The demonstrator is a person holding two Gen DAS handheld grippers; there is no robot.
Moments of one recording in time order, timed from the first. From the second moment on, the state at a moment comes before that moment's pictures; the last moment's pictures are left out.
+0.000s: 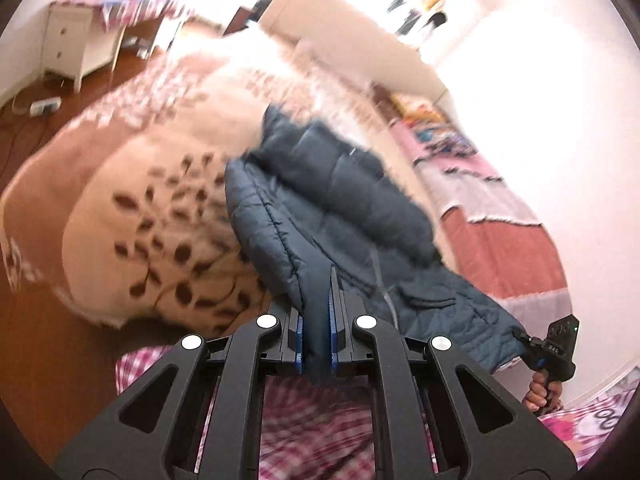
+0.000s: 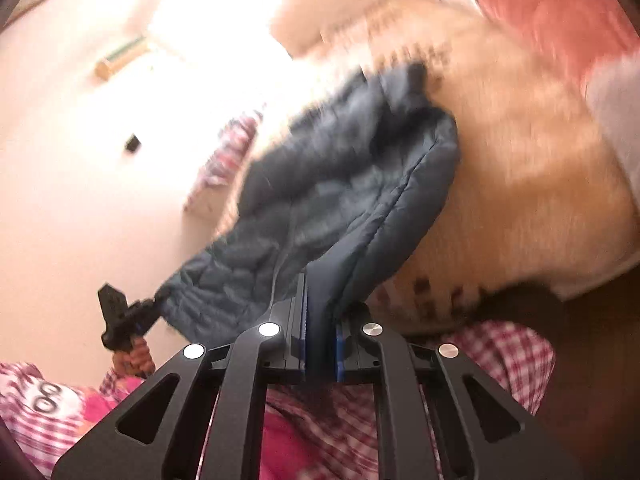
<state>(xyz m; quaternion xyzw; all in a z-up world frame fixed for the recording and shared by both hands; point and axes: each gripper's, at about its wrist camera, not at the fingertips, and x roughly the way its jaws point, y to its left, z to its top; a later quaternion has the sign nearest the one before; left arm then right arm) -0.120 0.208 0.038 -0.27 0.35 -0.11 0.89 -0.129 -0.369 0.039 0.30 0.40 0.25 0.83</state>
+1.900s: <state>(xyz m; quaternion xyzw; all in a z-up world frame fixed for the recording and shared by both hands) 0.367 0.205 -0.049 -0.28 0.40 0.03 0.87 0.365 -0.327 -0.041 0.20 0.45 0.01 0.87</state>
